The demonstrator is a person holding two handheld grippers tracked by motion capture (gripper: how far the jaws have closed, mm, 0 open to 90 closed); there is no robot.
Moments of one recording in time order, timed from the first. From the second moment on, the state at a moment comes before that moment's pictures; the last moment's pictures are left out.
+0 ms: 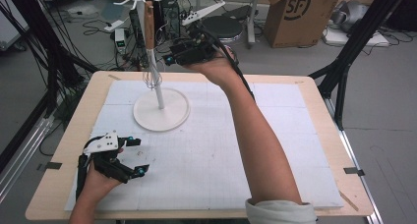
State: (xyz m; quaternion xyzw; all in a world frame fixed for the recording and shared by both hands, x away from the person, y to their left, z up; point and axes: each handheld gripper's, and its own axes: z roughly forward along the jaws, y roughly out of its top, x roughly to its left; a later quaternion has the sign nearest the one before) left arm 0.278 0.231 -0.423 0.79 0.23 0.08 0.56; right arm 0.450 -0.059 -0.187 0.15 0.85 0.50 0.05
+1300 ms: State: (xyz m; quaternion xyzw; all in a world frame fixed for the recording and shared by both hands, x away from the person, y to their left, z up) left arm 0.278 0.225 -0.424 0.80 0.23 0.07 0.56; right arm 0.398 -0.151 -0.234 0.15 0.82 0.55 0.06
